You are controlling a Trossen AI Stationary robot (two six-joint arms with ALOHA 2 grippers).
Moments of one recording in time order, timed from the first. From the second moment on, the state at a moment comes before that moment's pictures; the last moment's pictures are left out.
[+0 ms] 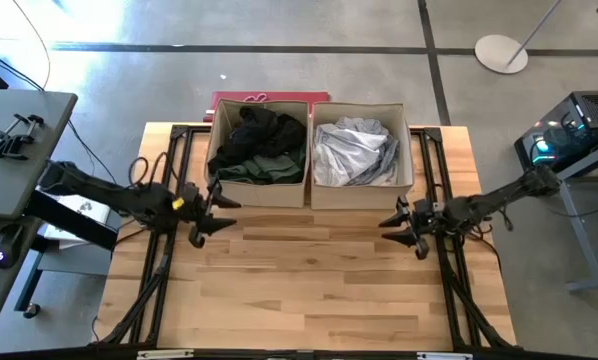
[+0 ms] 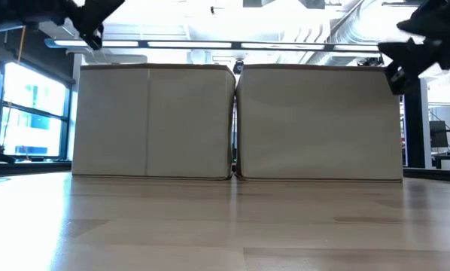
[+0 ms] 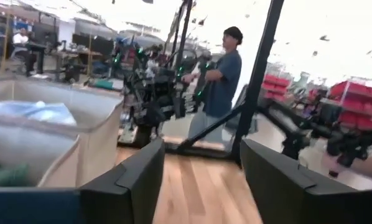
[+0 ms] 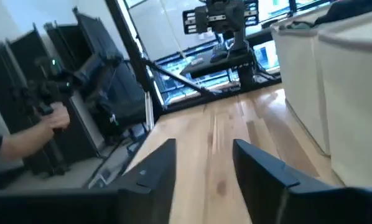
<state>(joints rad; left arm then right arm) -0.24 0.57 0.22 0.51 -0.14 -0.18 0.38 0.31 0.06 0.27 0.20 0.33</state>
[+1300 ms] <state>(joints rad) -0.27 0.91 0.01 0.93 -0.20 0.07 0.37 0.32 0.01 0.32 0.14 0.07</state>
